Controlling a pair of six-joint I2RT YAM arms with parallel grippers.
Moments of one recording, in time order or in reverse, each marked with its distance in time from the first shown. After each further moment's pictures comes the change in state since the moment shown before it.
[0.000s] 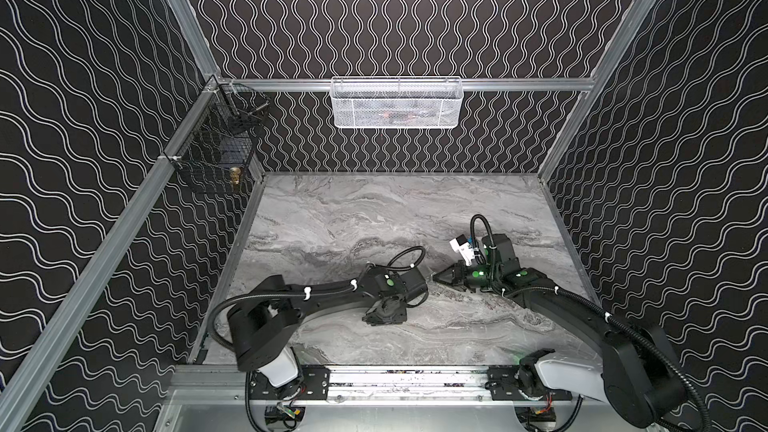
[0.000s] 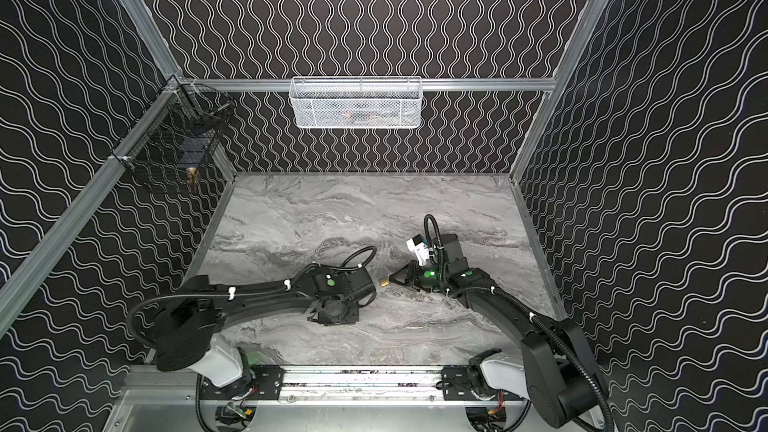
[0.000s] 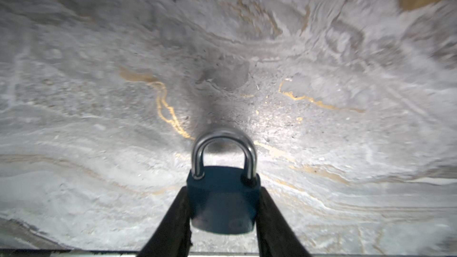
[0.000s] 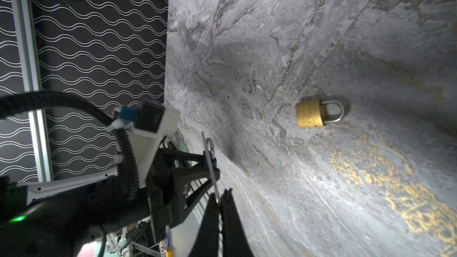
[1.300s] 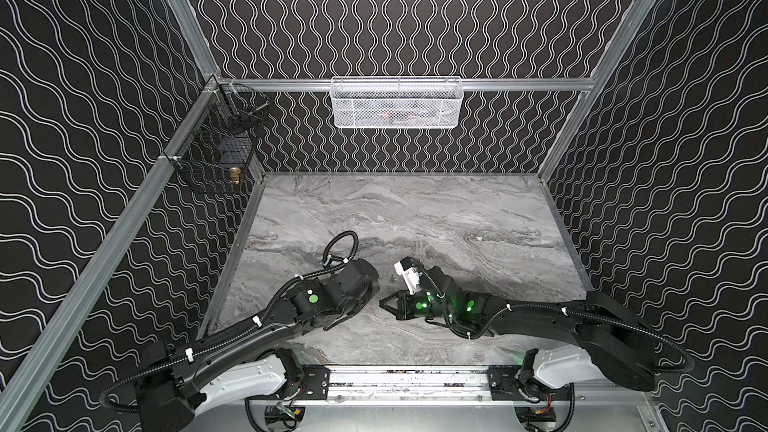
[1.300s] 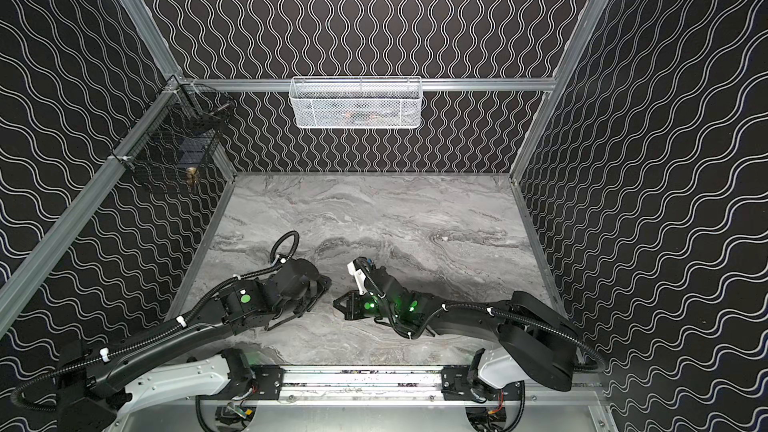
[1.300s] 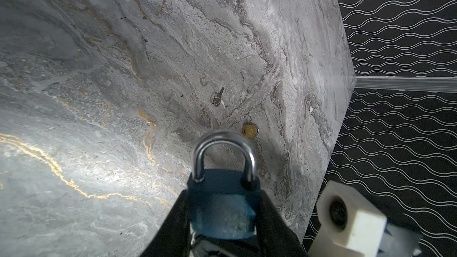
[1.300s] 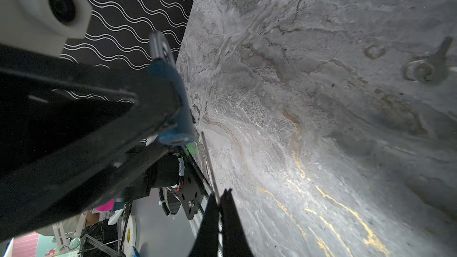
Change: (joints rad) left arm 0.119 -0.572 -0.228 0.208 -0.149 -0.447; right arm 0.672 0.183 0.042 0.421 0.557 0.257
